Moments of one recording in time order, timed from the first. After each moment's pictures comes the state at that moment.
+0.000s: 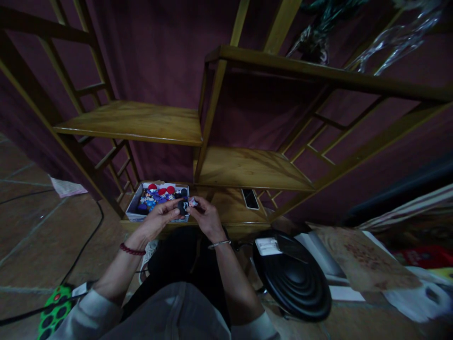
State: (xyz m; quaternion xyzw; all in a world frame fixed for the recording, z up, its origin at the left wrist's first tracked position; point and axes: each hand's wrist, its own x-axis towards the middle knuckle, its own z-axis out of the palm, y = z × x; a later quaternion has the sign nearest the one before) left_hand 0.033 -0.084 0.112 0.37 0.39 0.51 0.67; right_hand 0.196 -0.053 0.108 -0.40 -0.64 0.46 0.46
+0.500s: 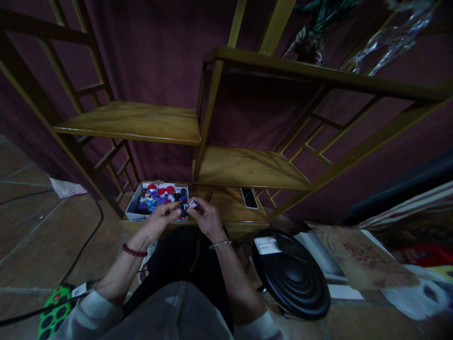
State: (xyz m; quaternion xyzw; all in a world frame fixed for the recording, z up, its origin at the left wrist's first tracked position) left_hand 0.041 -0.085 0.109 0.43 0.41 0.49 0.64; right_hand 0.200 -0.061 0.119 -0.41 -0.68 0.41 0.44
